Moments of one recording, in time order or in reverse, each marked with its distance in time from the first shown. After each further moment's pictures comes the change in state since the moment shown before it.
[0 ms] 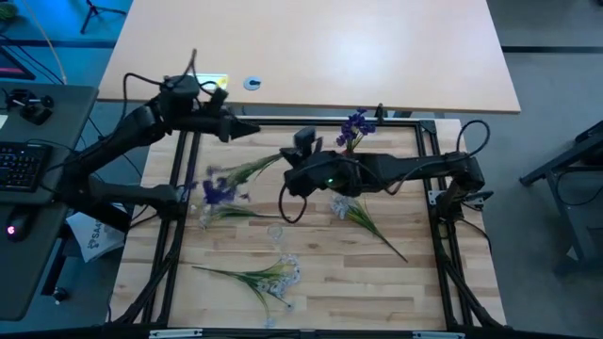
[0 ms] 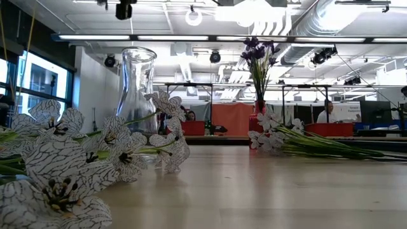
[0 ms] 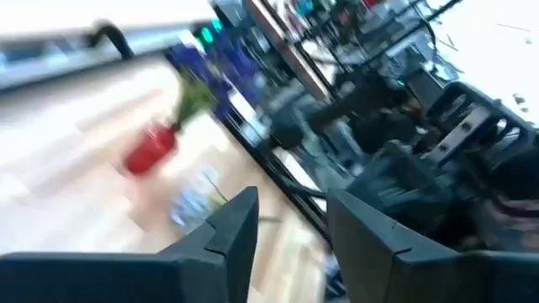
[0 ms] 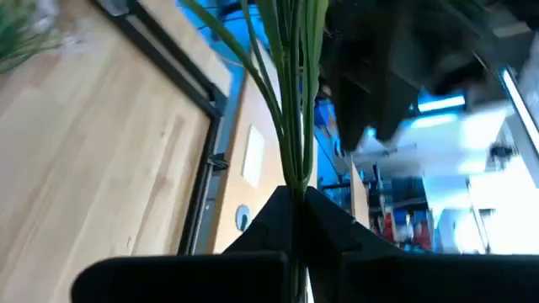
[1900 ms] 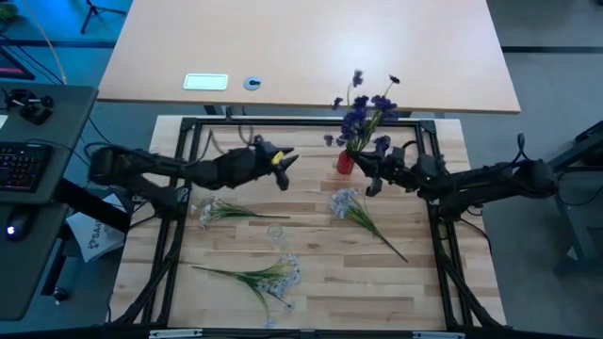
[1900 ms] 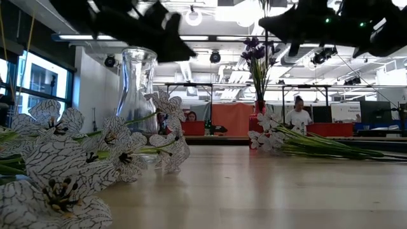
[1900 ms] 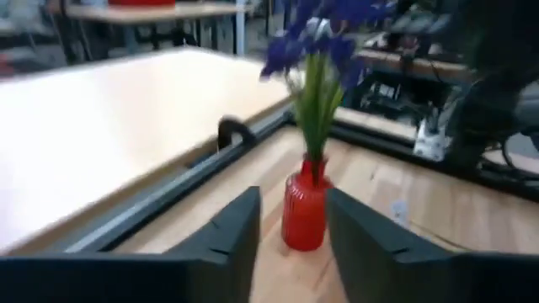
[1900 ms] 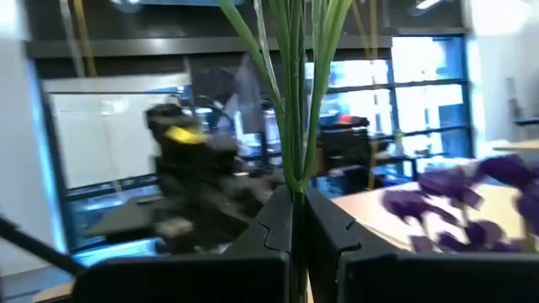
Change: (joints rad) left arm -0.399 0.345 -0.571 1.058 -0.823 0.543; right arm -0.305 -0.707 -1.575 1.584 -0.595 1.037
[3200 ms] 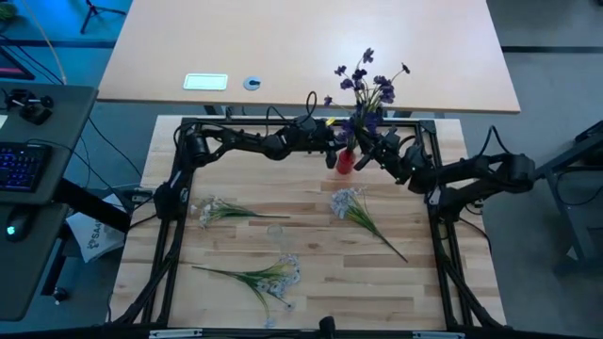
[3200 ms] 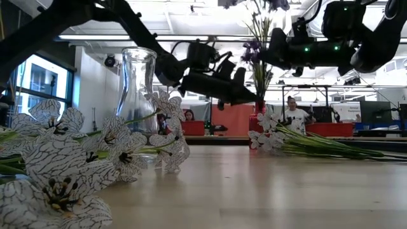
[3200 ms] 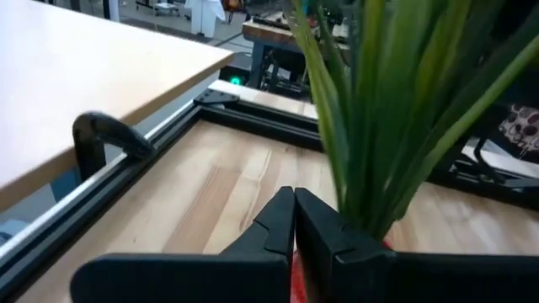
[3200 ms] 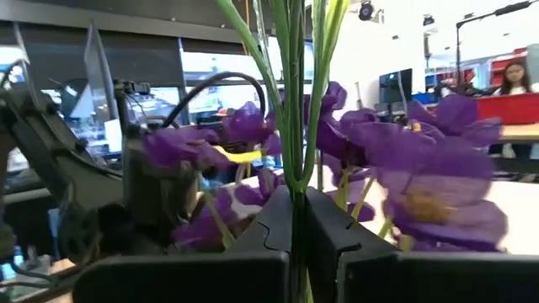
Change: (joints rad) left arm 0.272 0.820 0.716 0.102 0.647 0.007; right arm -0.196 0.247 0.000 0.193 0.219 -0.047
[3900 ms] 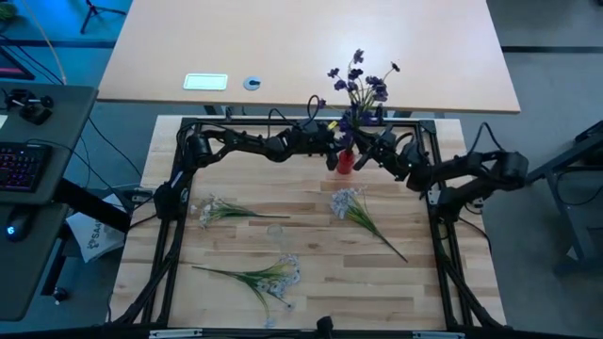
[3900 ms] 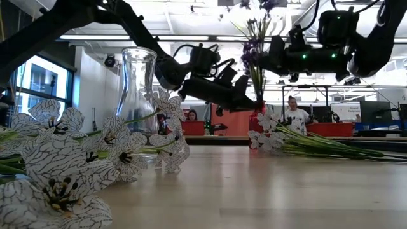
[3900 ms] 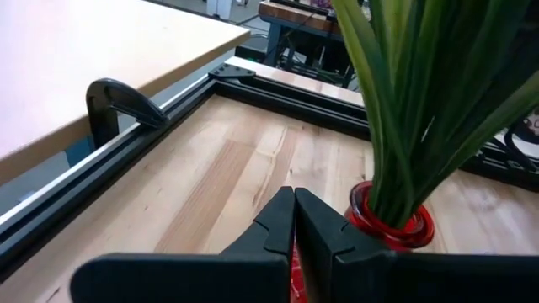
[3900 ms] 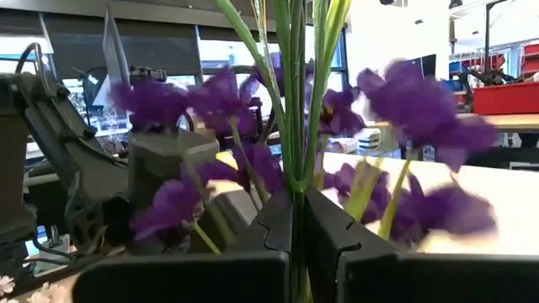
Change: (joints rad) left arm -0.009 0.022 0.002 -0.035 -0.054 -0.006; right arm -0.061 0.069 0.000 0.028 -0.120 0.028
